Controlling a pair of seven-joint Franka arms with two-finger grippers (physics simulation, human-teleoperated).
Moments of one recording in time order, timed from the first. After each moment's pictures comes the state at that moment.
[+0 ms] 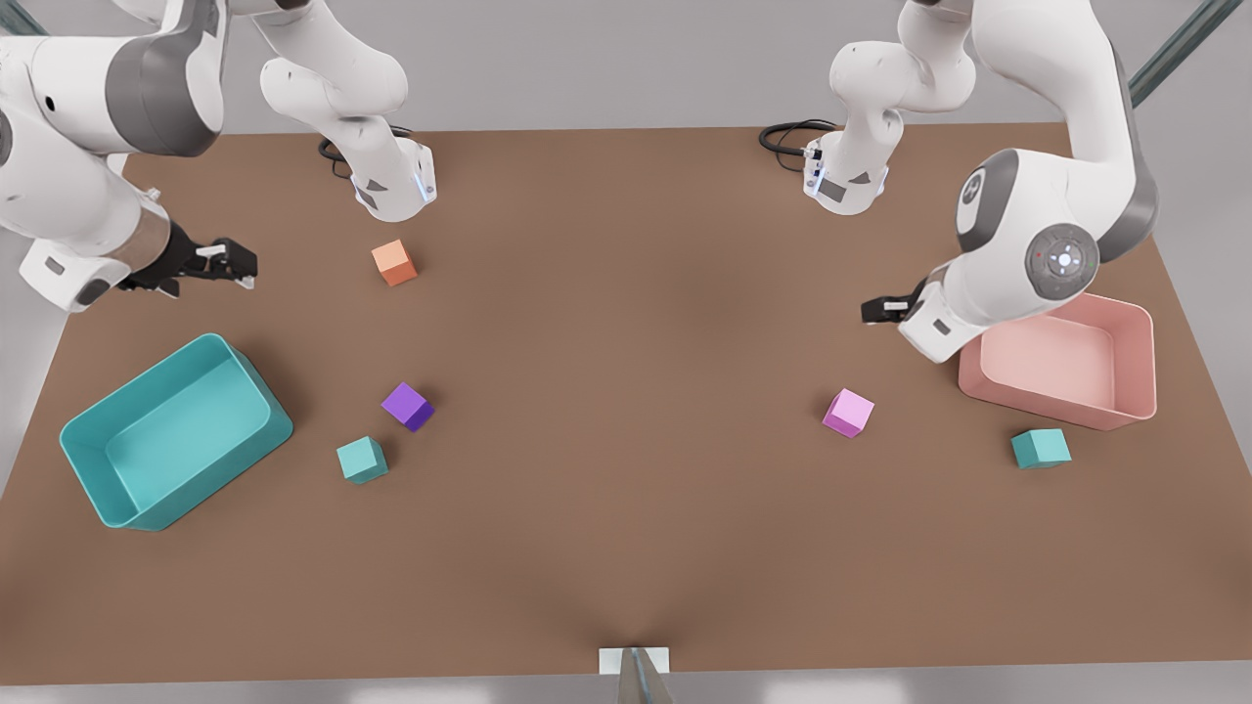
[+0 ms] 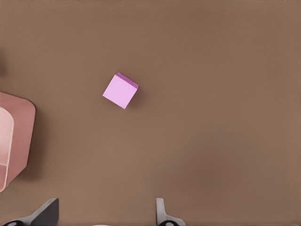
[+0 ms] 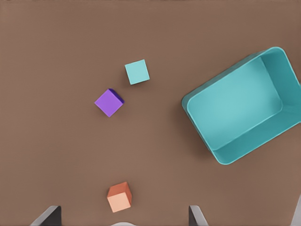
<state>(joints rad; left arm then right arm) -0.19 0.15 -0.01 -1.58 -0.08 1.44 -0.22 0.05 0.10 0.01 -1.32 -0.07 1.25 -0.10</state>
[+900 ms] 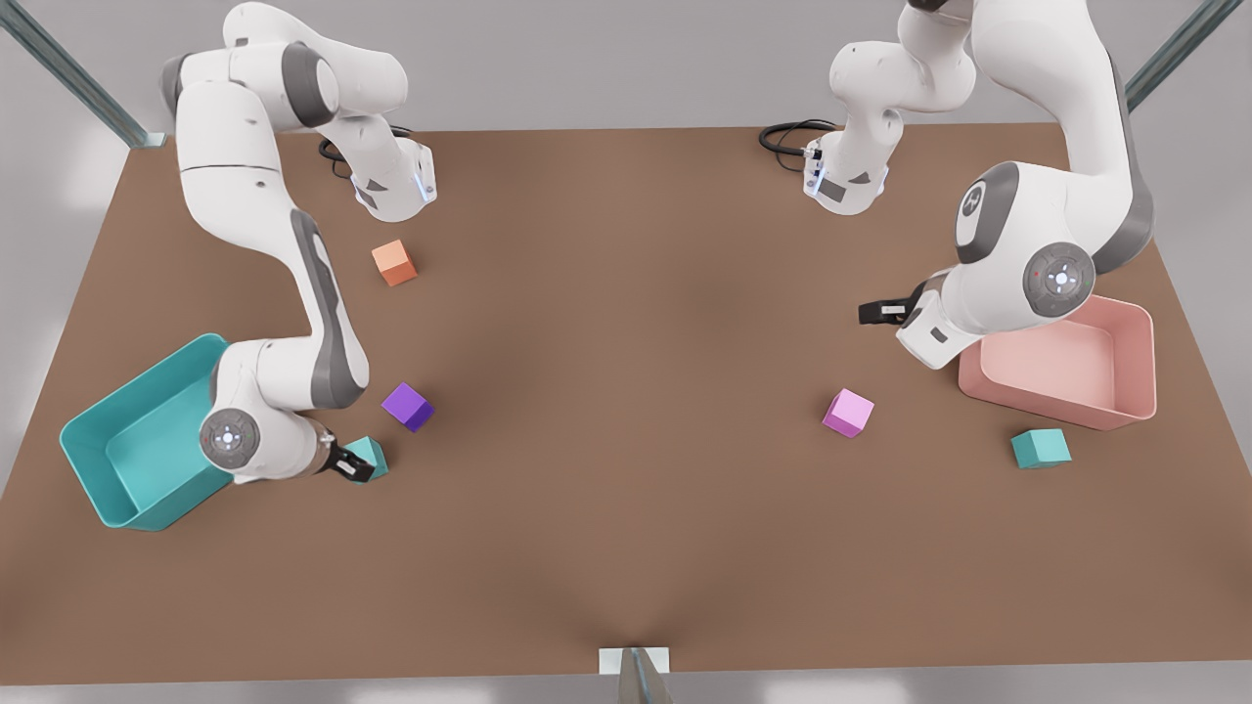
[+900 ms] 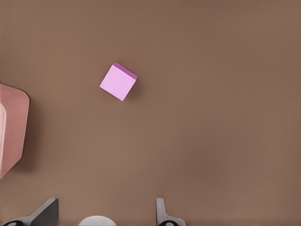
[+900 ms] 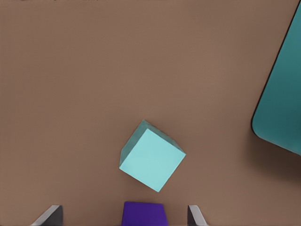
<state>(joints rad) -0.18 0.17 -0.01 -1.58 -0.10 1.41 -0.23 0.09 0.57 0.00 -1.55 -0.01 1.96 0.64</state>
